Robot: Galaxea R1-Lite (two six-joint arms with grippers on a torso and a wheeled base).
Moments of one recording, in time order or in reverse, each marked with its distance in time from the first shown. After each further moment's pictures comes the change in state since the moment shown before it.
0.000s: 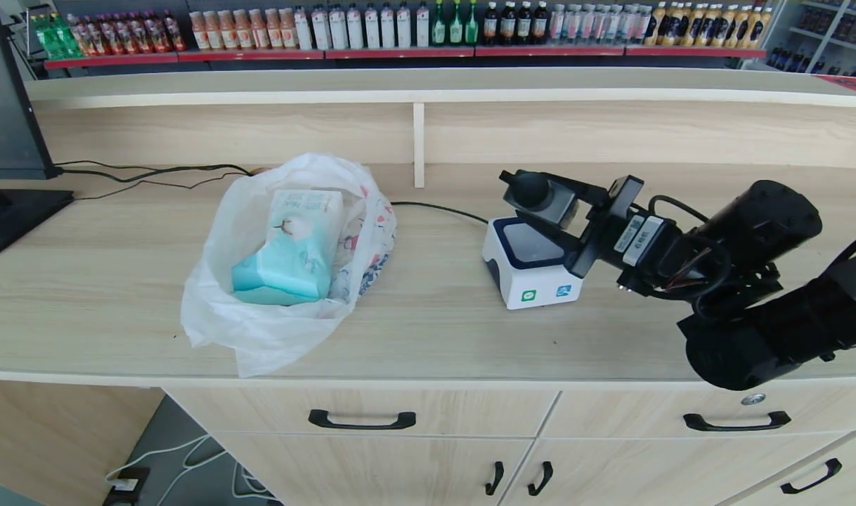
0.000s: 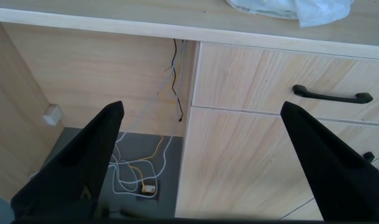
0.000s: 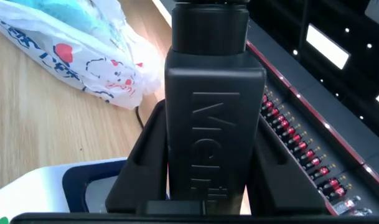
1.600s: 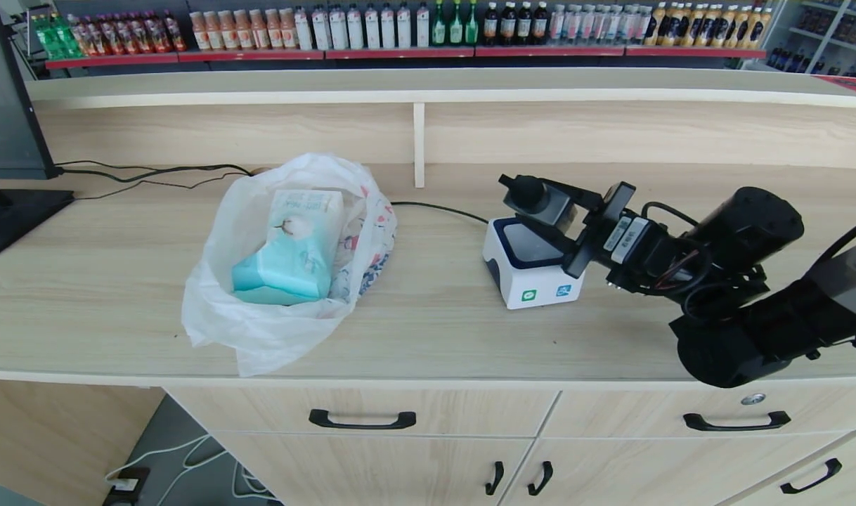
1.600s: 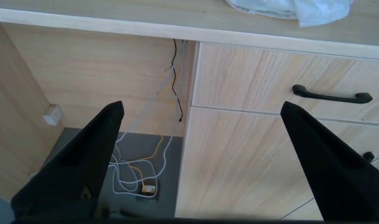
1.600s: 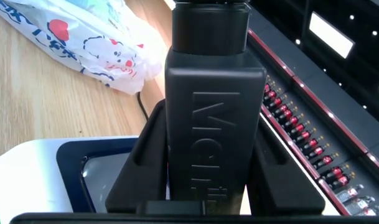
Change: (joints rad) left arm 0.000 0.000 0.000 0.000 0.000 0.000; right arm -0.017 0.032 -0.014 0.003 -0.033 0.008
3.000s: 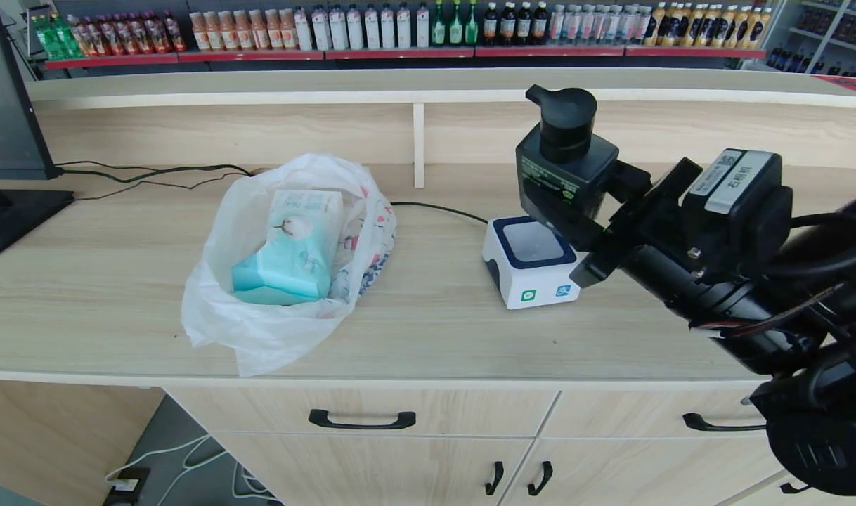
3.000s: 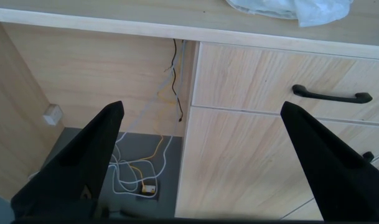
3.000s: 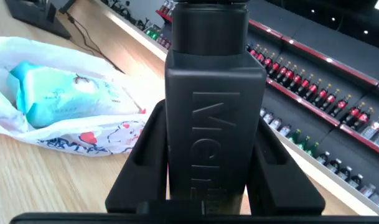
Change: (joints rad) left arm 0.000 0.000 0.000 0.000 0.000 0.001; right arm 0.261 -0.312 0.287 -0.003 -0.427 0.261
